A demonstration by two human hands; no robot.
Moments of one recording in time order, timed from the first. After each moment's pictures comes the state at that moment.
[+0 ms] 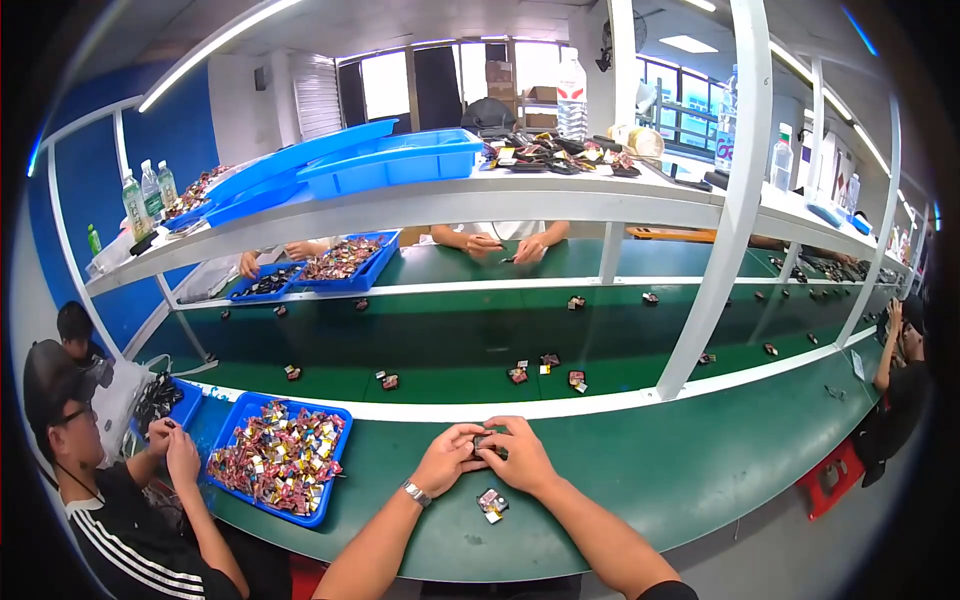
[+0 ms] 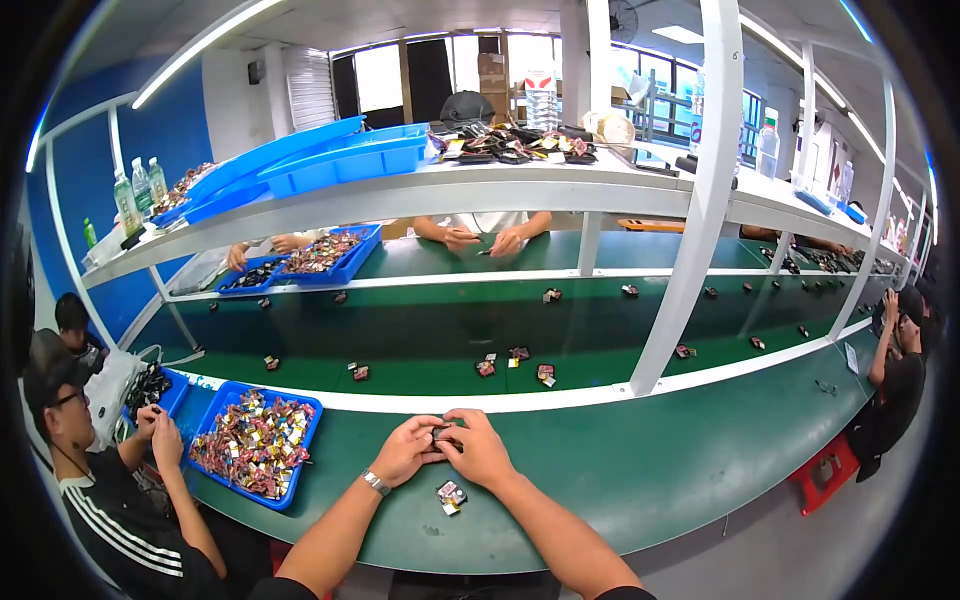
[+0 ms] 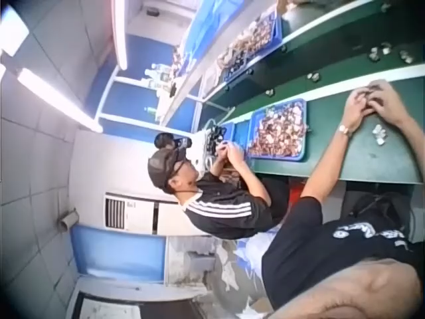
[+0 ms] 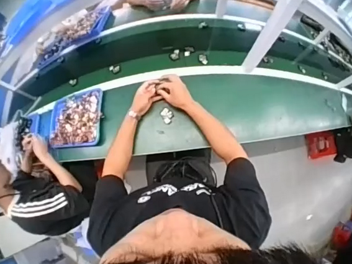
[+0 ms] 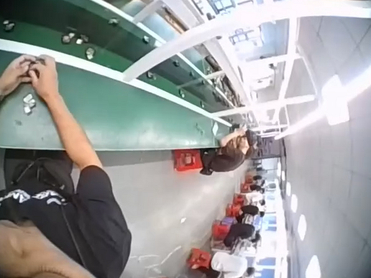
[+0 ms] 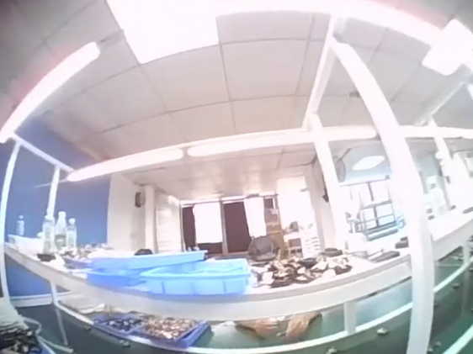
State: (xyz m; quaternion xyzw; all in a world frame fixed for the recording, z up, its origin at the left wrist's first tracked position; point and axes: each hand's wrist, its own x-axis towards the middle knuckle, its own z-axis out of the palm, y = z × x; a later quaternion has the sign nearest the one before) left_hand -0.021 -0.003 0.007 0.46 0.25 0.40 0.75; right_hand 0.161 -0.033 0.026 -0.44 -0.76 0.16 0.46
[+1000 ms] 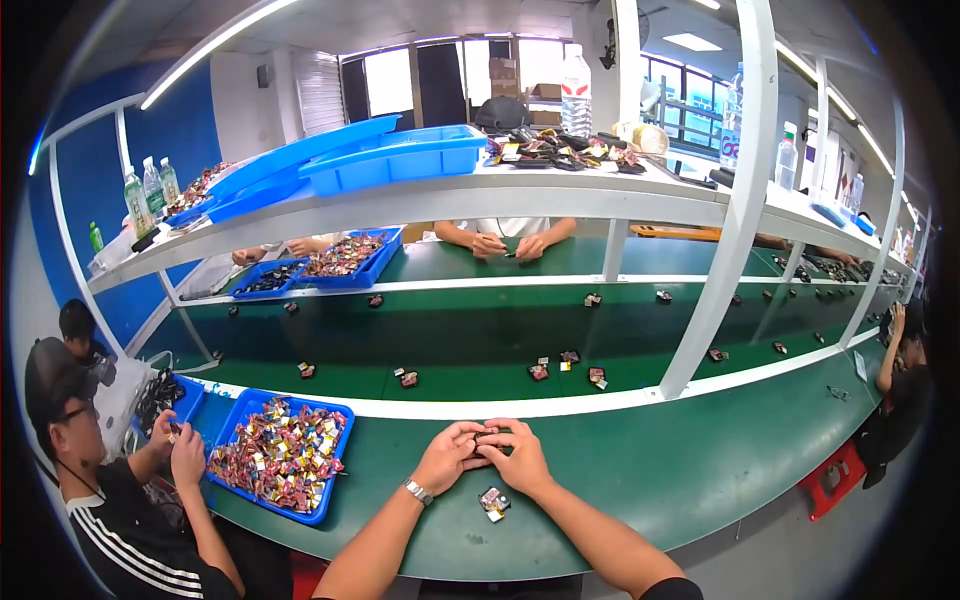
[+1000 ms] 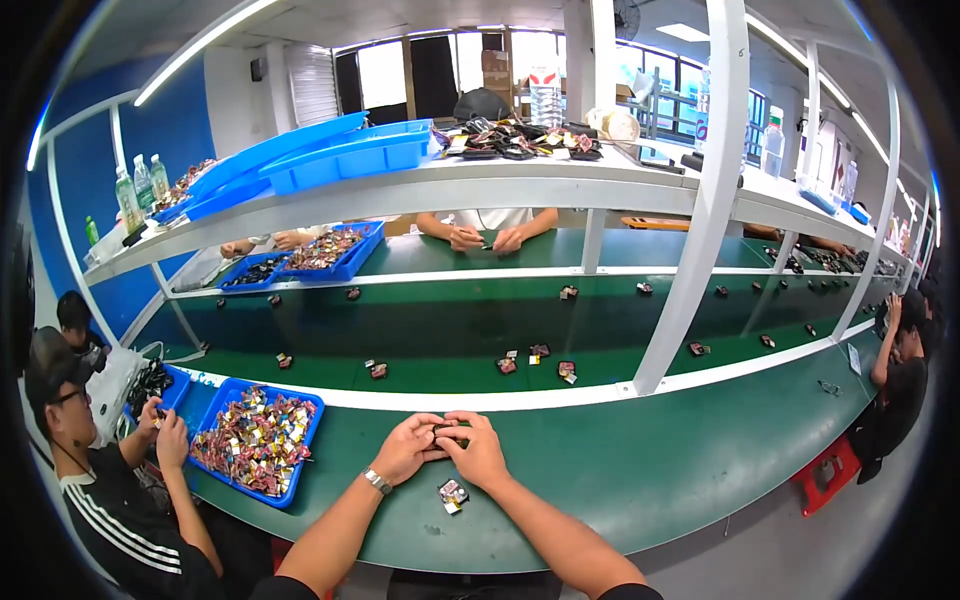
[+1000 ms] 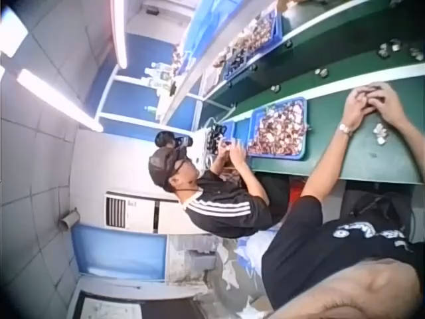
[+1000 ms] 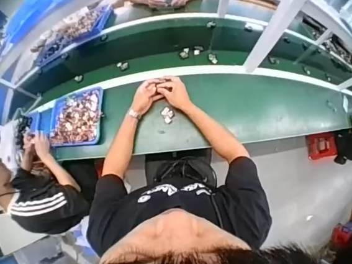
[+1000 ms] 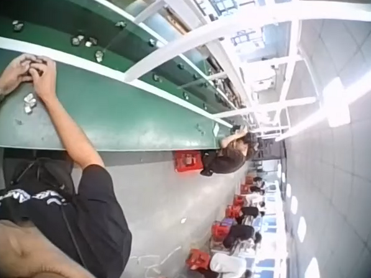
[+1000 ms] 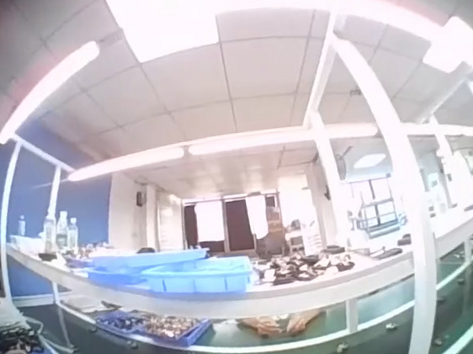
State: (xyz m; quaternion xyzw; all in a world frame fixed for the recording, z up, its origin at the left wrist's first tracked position) left_hand -0.021 -0.003 0.011 0.45 0.24 0.42 0.75; right_hand 0.151 -0.030 0.009 -0.49 -0.68 0.22 0.50
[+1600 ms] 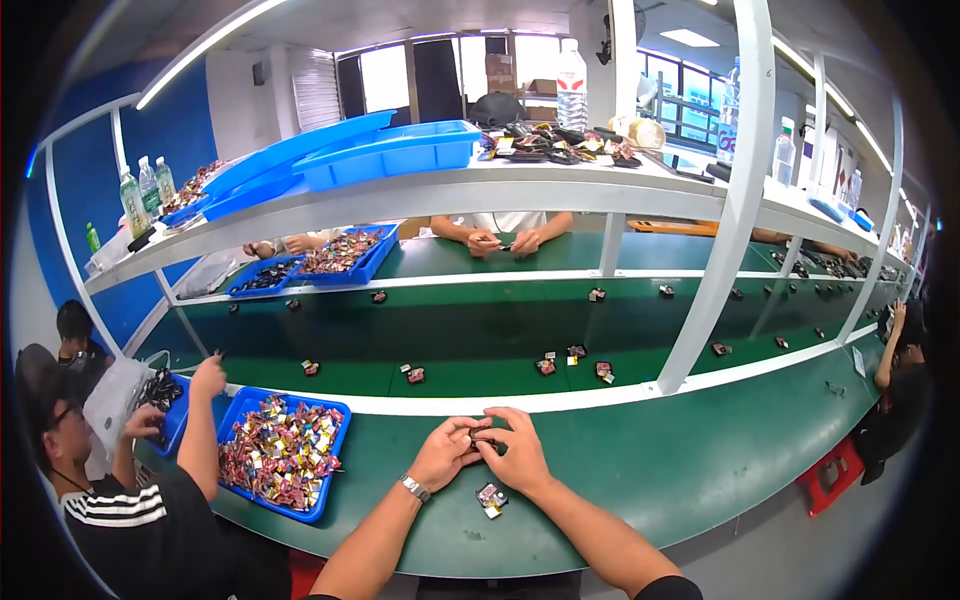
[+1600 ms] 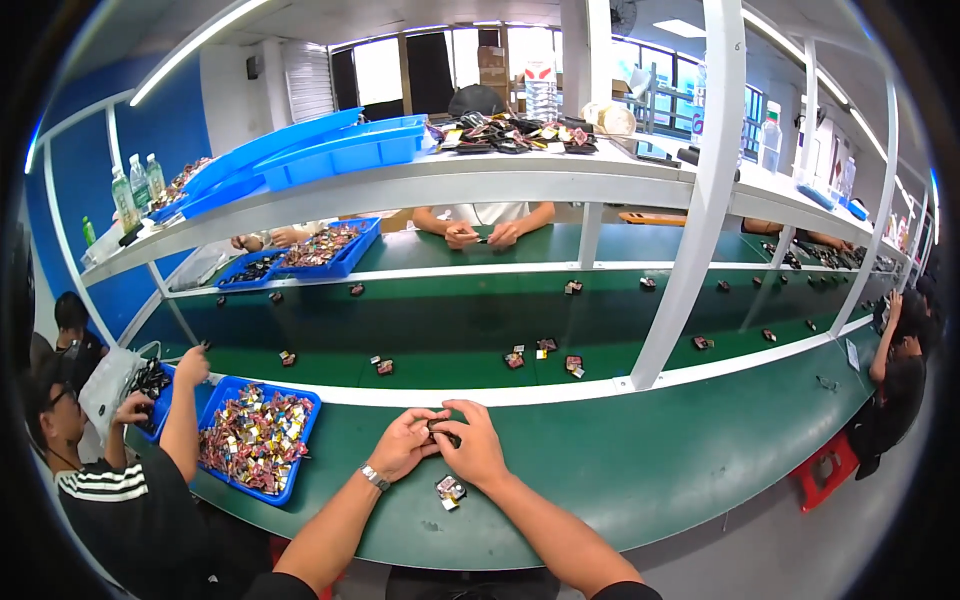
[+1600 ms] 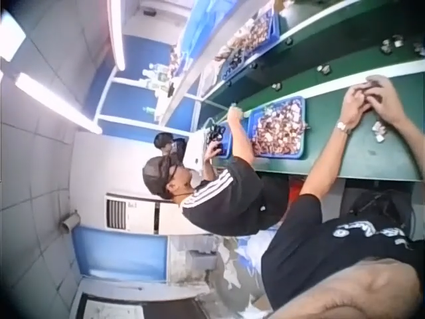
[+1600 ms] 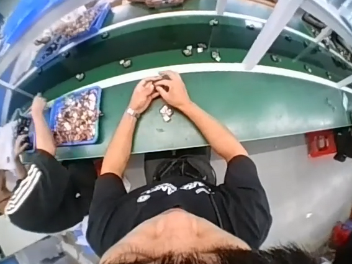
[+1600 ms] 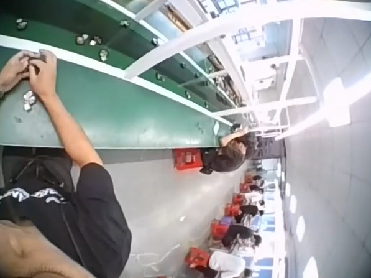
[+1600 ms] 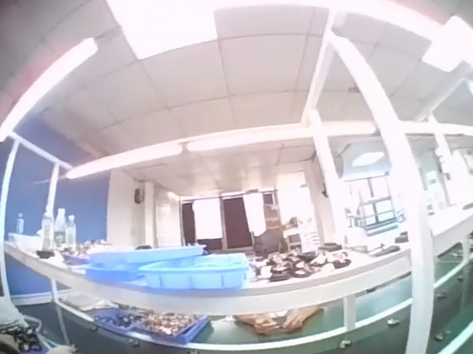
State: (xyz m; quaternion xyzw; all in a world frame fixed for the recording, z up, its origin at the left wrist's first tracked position) left_hand -0.023 0.000 0.004 0.44 0.21 0.43 0.76; right_hand 0.152 -0.035 0.025 -0.44 -0.73 0.11 0.50
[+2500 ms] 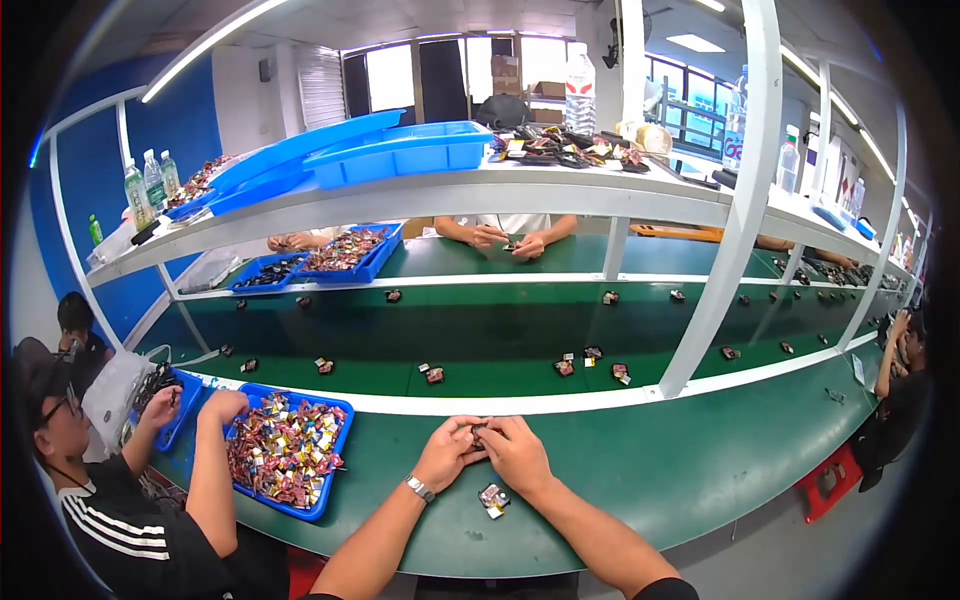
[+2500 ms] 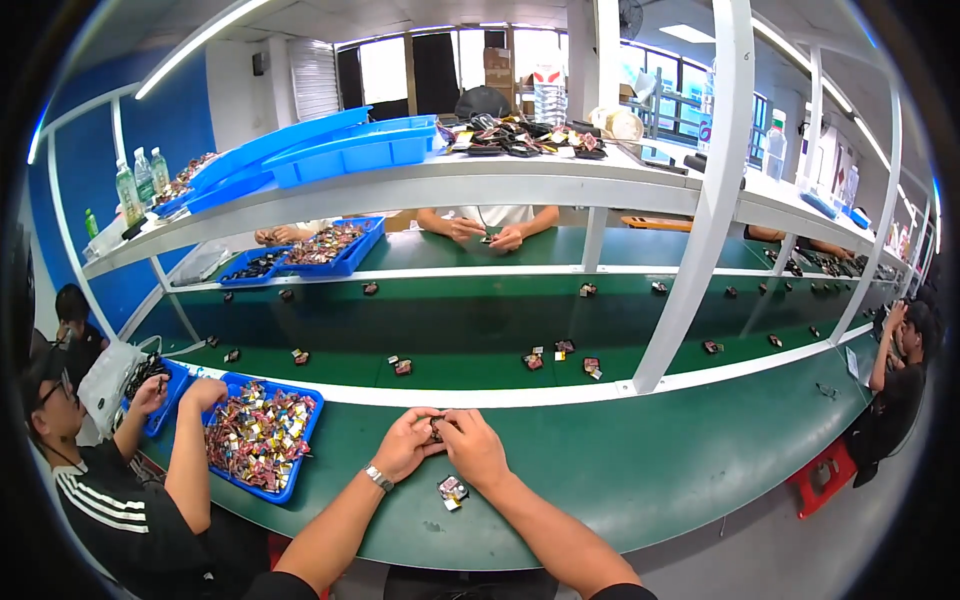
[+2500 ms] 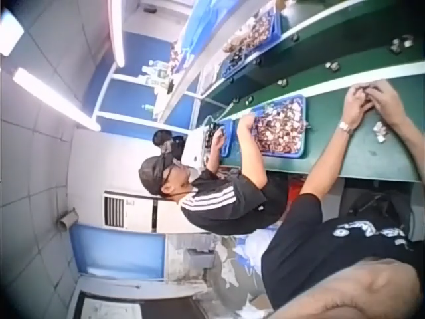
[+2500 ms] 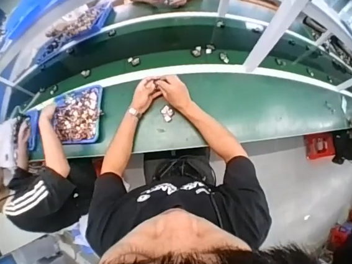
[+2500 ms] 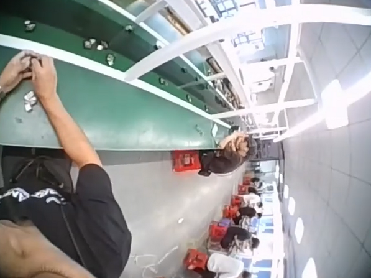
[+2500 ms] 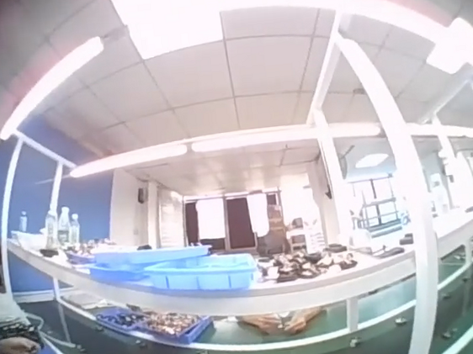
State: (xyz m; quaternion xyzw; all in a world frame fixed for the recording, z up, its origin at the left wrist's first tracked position) left_hand -0.018 -0.005 0.008 0.43 0.23 0.45 0.75; right_hand 0.145 -0.033 0.025 -0.43 -0.76 -0.06 0.48
